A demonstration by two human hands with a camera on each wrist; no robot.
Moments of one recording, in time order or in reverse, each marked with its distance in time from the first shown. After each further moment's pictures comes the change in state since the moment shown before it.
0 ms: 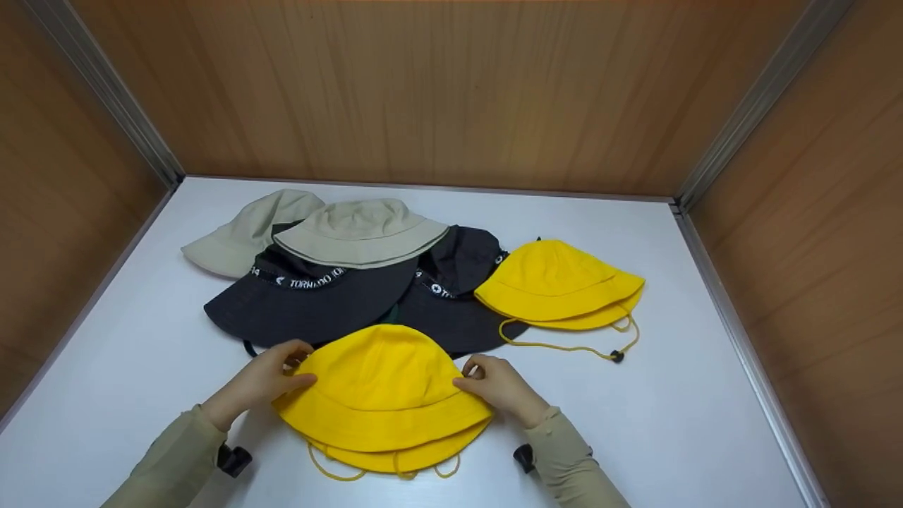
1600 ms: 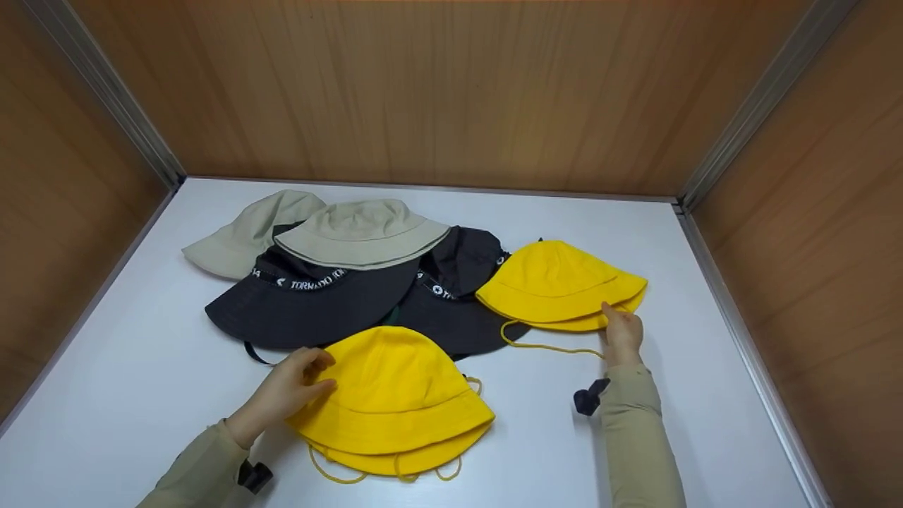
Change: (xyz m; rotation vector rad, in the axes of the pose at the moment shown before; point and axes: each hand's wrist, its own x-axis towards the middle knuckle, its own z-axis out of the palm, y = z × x) left_hand -0.004 0.011 0.027 -0.024 0.083 0.147; right_hand 0.002 0.073 -0.144 0.918 0.598 0.545
